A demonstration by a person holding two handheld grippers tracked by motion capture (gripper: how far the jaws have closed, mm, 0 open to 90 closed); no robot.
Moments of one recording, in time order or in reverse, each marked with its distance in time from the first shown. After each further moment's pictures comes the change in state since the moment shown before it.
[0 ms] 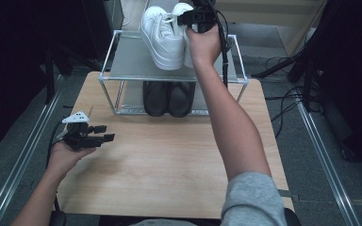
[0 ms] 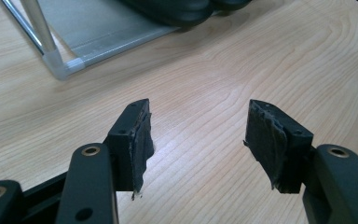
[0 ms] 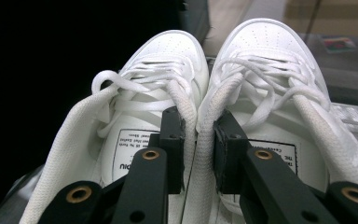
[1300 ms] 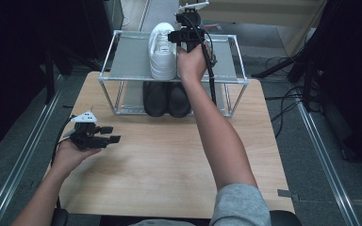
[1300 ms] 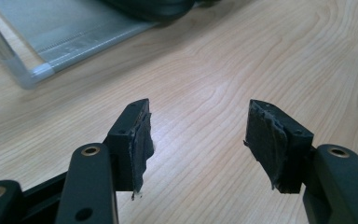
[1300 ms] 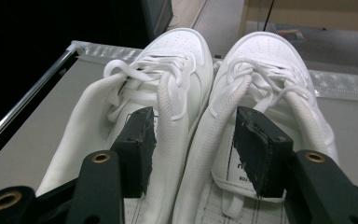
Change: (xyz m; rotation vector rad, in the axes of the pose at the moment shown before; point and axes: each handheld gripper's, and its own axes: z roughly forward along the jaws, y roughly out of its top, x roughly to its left) left arm -0.009 0.006 0.015 0.054 -0.055 0.042; right arm 0.016 -0.041 0.033 0.024 -0.170 -0.027
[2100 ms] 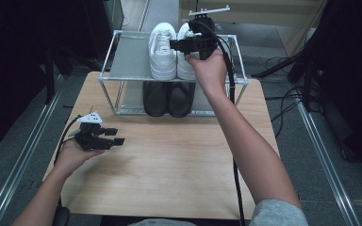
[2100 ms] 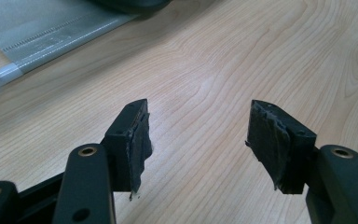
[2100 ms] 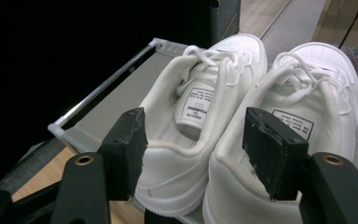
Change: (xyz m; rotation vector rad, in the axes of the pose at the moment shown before) left arm -0.004 0.004 0.009 0.033 -0.027 0.025; right arm -0.019 -0.021 -0.056 -0.049 0.291 -0.110
